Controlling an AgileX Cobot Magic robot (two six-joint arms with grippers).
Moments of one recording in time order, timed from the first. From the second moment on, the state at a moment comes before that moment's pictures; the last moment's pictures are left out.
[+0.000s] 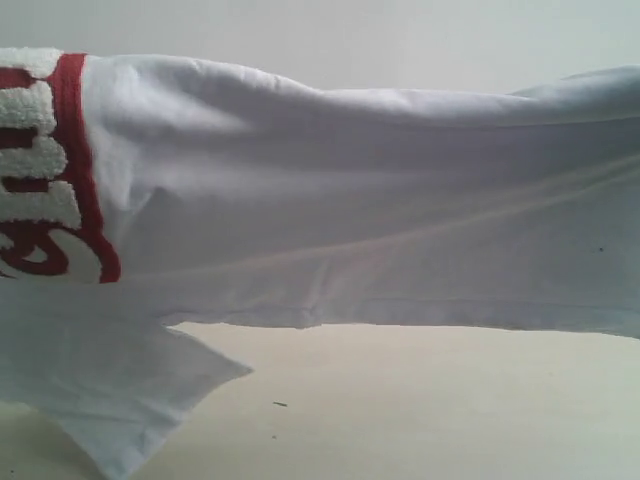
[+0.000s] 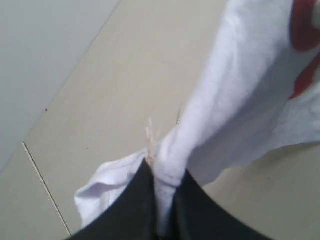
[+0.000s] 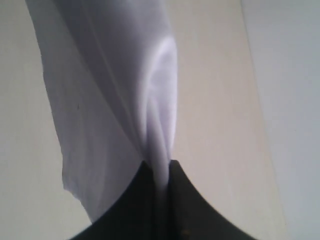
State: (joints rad) left arm -0.11 0.86 -1.20 -0.09 1.23 0.84; right arm -0.08 1.02 -1.20 0.19 1.23 -1.29
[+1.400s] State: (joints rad) left arm -0.15 1.81 -1.14 0.18 0.57 0.70; right arm -0.07 1.90 -1.20 0.16 0.69 -1.22
